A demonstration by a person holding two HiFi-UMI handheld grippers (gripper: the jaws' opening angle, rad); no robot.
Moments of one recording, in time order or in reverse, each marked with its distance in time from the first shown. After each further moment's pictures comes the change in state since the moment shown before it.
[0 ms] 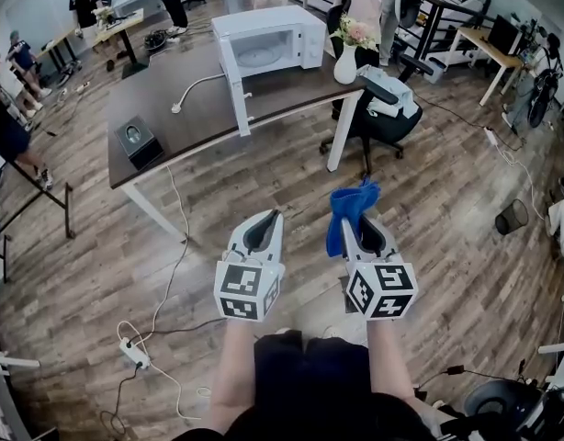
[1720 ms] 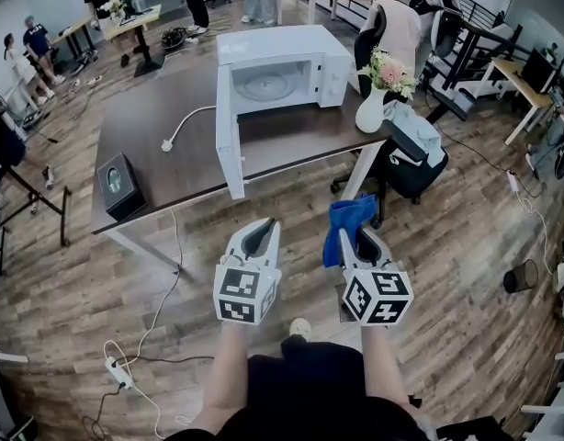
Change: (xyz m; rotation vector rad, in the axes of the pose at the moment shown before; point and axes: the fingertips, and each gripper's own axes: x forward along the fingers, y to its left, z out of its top) left arm 0.247 0.124 0.015 -0.005 0.049 0.107; right arm 0.262 -0.111 0.043 0.044 0.065 0.091
